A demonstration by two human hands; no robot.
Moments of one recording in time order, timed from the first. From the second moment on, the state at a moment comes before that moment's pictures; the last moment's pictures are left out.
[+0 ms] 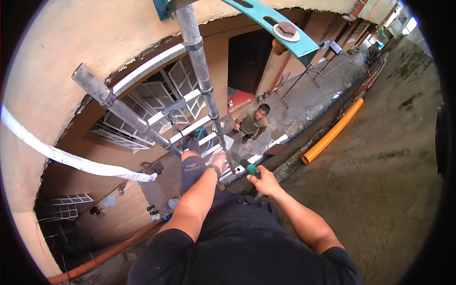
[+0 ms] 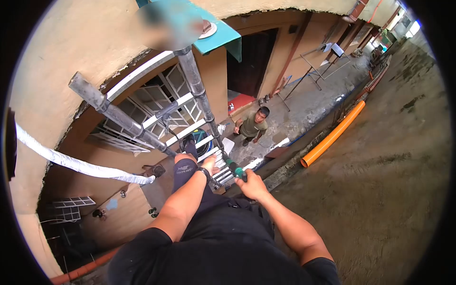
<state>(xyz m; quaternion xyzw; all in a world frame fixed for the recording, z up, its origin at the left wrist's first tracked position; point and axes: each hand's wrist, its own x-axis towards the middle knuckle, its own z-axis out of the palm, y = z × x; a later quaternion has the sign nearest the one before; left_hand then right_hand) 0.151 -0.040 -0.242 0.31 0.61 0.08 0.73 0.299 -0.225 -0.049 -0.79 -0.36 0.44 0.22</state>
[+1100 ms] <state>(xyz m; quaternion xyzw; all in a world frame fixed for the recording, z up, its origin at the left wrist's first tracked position) 0.282 -0.012 -0.459 0.41 0.57 -0.14 0.69 0.310 -0.347 -0.331 -0.58 0.33 0.29 0.68</state>
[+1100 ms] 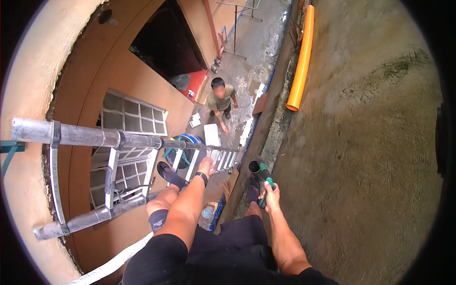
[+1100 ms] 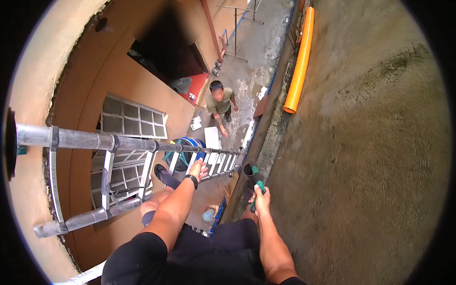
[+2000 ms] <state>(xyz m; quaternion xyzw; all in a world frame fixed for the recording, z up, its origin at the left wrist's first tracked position) 0.195 -0.037 -0.413 0.33 0.60 -0.10 0.72 0.360 -0.389 -0.277 -0.58 0.28 0.30 0.70</state>
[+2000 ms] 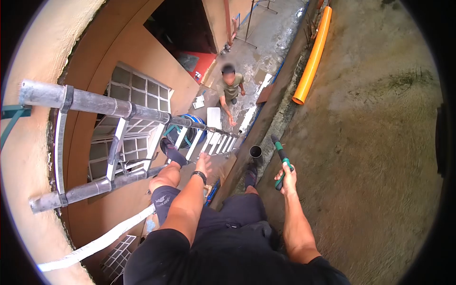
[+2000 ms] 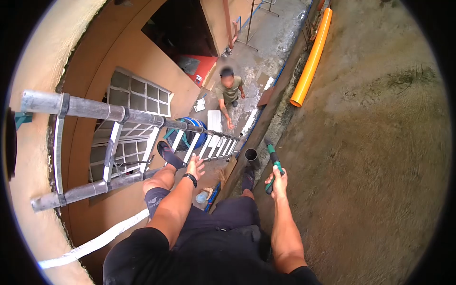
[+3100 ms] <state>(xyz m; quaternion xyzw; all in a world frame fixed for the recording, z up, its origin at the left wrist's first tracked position) 0.044 0.028 0.006 0.25 0.28 0.58 0.72 0.343 -0.184 0.020 -0.32 -0.31 0.69 0.57</state>
